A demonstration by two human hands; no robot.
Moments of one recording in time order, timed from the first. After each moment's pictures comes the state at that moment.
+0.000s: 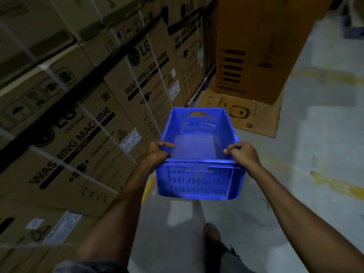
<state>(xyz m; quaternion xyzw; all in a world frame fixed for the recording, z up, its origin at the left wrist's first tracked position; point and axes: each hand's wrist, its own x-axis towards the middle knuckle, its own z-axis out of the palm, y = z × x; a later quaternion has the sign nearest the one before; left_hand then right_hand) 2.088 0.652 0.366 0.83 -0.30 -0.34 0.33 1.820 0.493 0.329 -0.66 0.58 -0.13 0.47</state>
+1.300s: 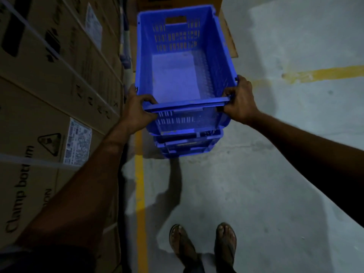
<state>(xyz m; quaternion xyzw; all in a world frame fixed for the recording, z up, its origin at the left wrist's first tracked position) 2.366 0.498 0.070 0.66 -0.64 -0.32 0.22 2.021 0.492 0.096 -0.68 0.66 -0.19 0.26</state>
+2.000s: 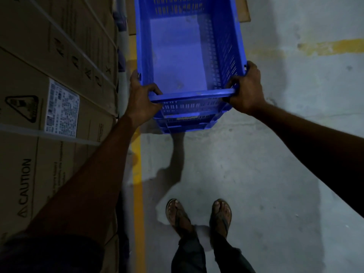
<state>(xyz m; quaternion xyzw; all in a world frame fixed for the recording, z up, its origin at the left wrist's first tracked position) 2.335 0.552 0.018 0.65 -0.67 -0.29 0.22 2.009 0.524 0.016 -0.71 0.66 -0.14 0.19</state>
